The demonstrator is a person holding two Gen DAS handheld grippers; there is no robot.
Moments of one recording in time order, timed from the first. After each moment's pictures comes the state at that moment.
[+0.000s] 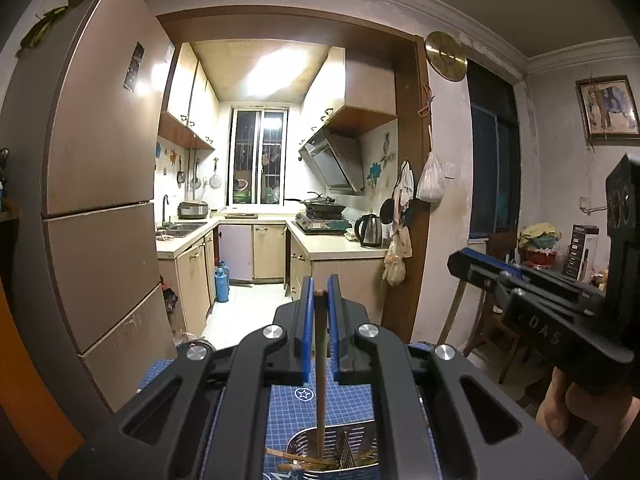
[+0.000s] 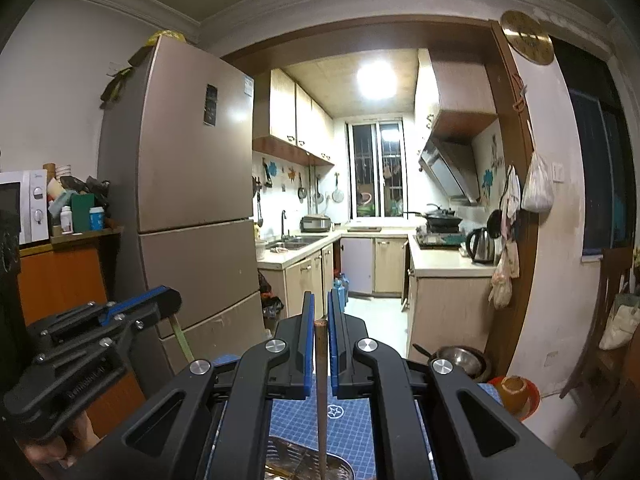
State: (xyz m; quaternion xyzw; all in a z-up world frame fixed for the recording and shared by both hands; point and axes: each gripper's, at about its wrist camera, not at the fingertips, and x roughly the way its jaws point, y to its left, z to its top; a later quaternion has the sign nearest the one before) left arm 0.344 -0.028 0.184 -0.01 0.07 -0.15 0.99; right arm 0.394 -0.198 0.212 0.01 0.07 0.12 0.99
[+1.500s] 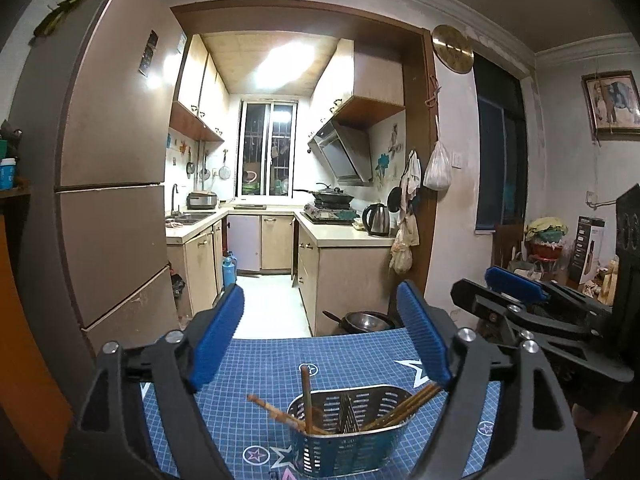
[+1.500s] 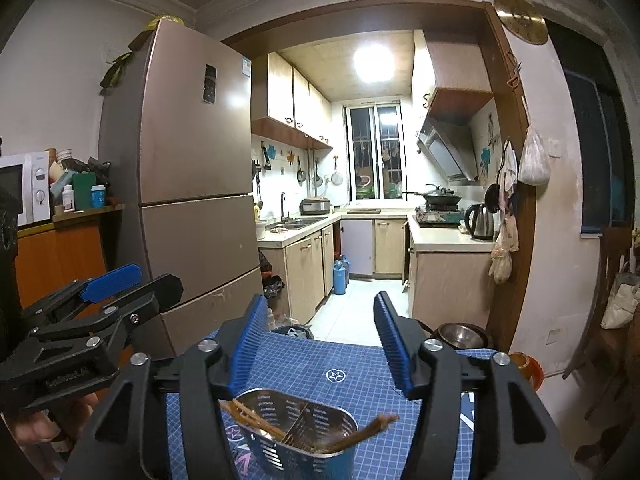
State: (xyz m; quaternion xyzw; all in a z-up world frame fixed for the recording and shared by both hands) left arm 0.323 -0.018 0.150 -0.01 0.08 -0.13 0.99; right arm 0.360 -0.201 0.153 0.01 0.08 0.12 0.99
